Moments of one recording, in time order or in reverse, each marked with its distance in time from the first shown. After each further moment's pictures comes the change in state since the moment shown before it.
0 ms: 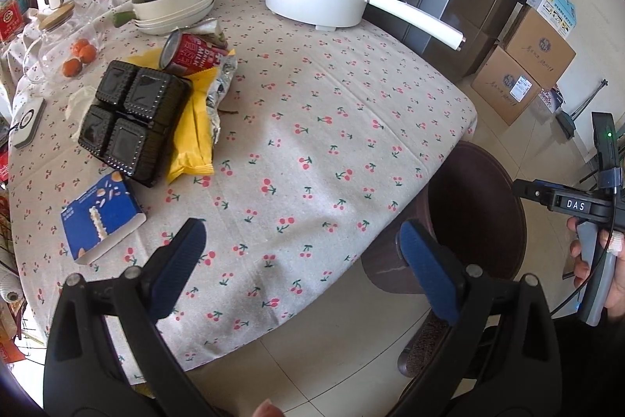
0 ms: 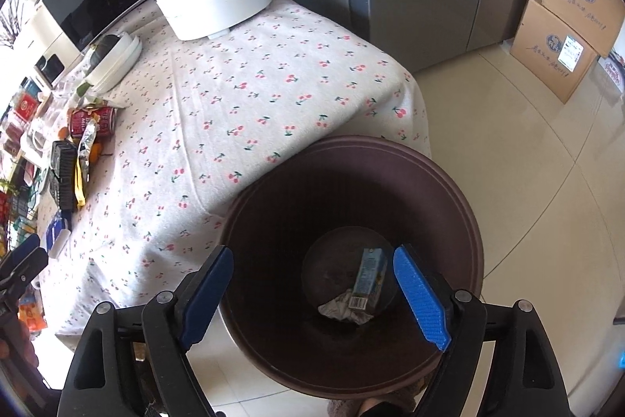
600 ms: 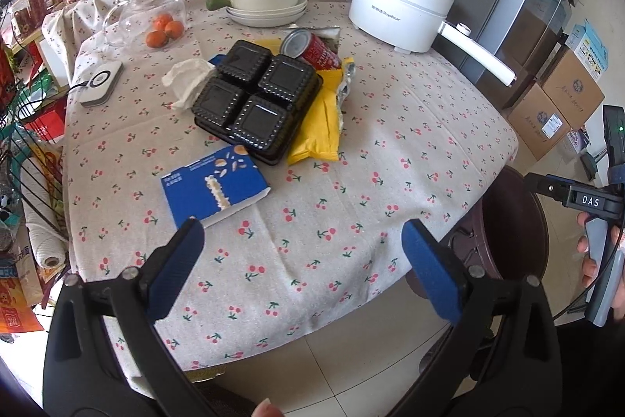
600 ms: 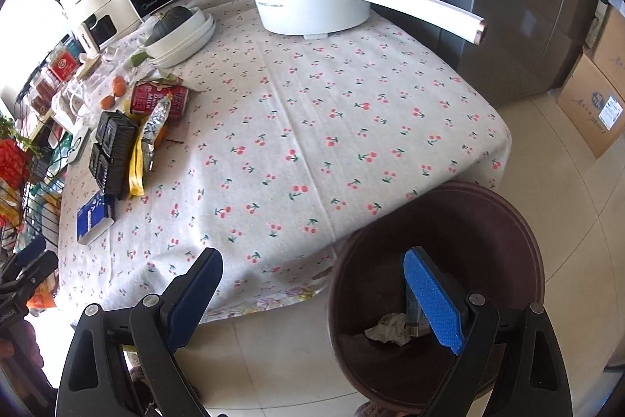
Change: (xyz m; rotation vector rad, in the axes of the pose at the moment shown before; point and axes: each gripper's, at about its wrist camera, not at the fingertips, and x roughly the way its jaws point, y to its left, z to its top) left arm -0.040 0.093 -0.026 -0.138 -0.042 0.103; right arm 0.002 0.115 0.017 -0.162 -0.025 0.068
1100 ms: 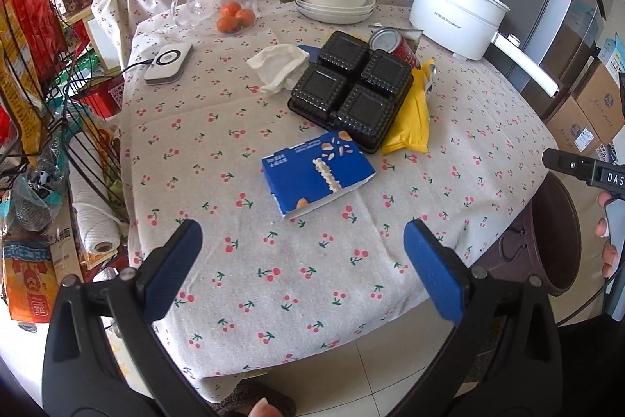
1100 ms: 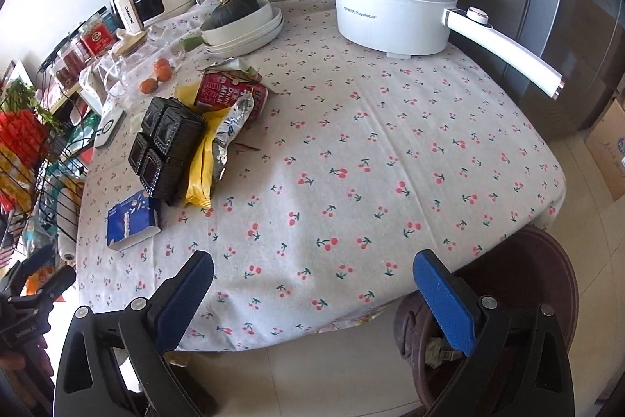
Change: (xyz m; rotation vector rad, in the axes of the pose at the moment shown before) left arm -0.007 0.067 -0.017 -0.040 -0.009 0.125; right arm 0.019 0.097 0.018 -0.107 -0.021 0.046
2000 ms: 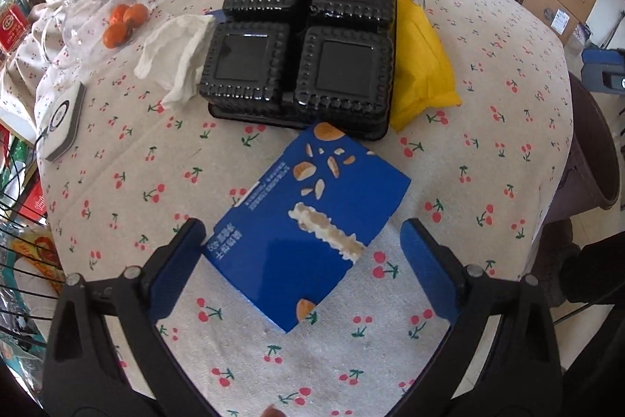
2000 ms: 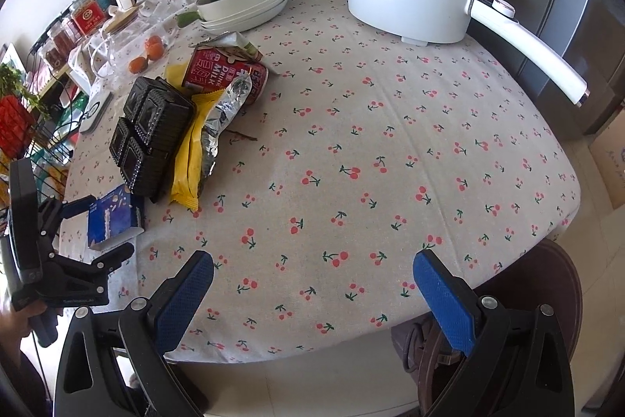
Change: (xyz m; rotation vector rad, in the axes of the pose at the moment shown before) left arm 0.105 -0.026 0.033 0.361 0.144 -0.090; right arm 0.035 0.007 0.013 -0.035 0.067 -0.026
